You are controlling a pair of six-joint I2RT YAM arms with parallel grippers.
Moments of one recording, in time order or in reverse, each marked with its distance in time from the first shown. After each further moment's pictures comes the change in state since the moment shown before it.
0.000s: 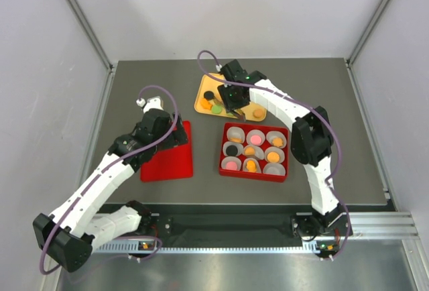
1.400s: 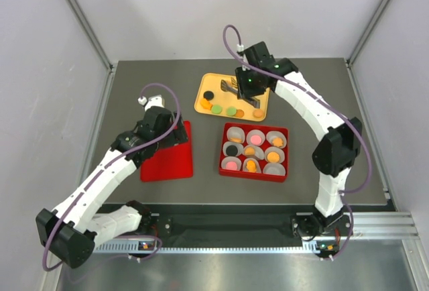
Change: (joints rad) left arm 0.015 0.037 0.015 0.000 0.004 0.017; right arm -0.080 -0.227 -0.006 -0.084 -0.085 0.049
